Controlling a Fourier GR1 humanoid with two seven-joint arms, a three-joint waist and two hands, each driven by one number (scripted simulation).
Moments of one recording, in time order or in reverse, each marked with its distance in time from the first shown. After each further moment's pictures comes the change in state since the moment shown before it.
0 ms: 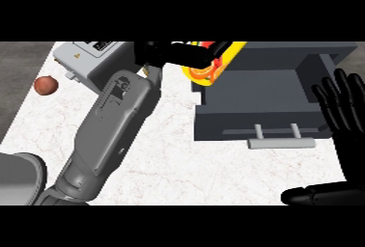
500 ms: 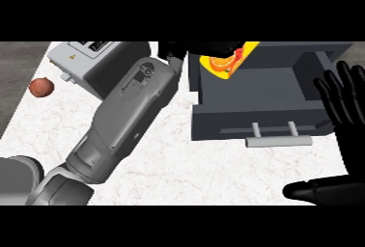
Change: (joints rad) left arm -0.181 -0.001 -0.090 0.304 0.138 0.088 -0.095; right arm -0.046 -0.013 -0.016 0.014 -0.013 -0.003 0.020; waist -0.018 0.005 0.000
